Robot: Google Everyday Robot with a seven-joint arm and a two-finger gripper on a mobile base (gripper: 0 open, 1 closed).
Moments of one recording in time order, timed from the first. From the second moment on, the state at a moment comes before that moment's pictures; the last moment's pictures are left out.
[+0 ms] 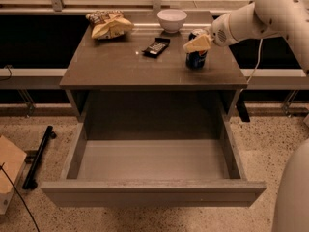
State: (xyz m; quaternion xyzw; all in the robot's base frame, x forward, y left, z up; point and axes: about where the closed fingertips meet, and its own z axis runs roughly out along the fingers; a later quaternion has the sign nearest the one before) arm 0.772 -0.159 0.897 -0.39 0.79 0.14 0.44
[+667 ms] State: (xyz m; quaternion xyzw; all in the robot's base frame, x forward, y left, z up) arm 0.738 -0.144 0.912 -0.44 0.78 0.14 0.43
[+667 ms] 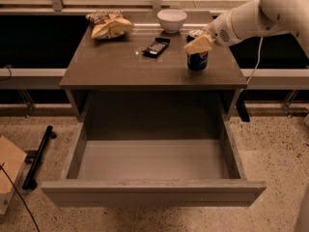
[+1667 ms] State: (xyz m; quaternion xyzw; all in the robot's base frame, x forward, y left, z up) arm 0.540 -0.096 0.915 -0.54 0.71 0.17 0.42
